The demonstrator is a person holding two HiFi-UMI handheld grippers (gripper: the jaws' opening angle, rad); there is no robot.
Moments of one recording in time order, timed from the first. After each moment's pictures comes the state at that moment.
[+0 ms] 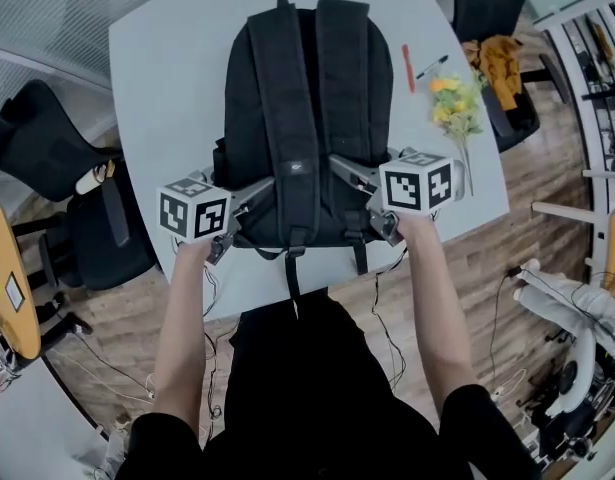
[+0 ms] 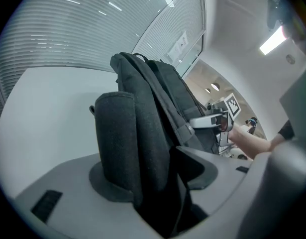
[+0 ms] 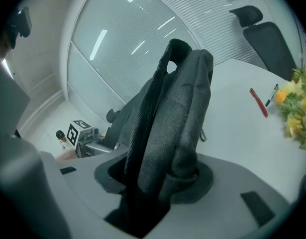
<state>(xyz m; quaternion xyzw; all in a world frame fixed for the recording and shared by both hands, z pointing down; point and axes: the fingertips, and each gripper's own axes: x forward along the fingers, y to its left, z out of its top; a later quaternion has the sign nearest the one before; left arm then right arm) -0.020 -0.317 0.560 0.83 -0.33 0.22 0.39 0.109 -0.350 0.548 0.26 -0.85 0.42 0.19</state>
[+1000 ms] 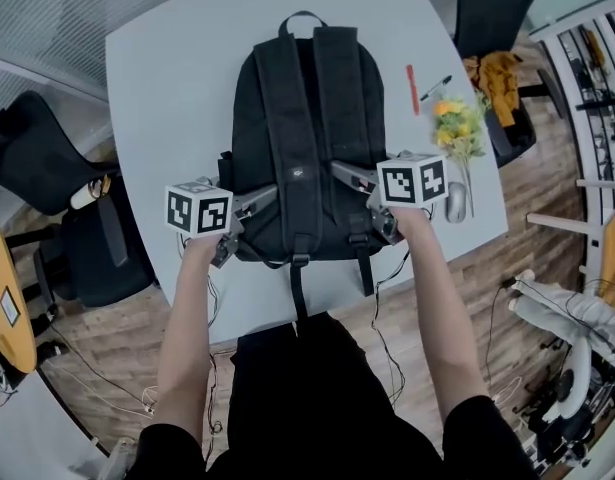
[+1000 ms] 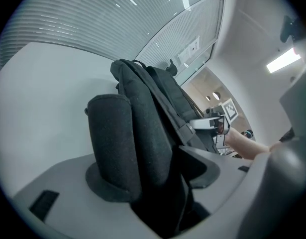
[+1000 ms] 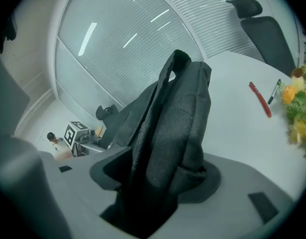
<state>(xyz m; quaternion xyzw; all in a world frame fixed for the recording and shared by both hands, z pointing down) -0.036 -0.354 0.607 0.82 -0.31 0.19 0.45 0.103 -0.399 0.591 0.28 -0.82 0.44 0.23</state>
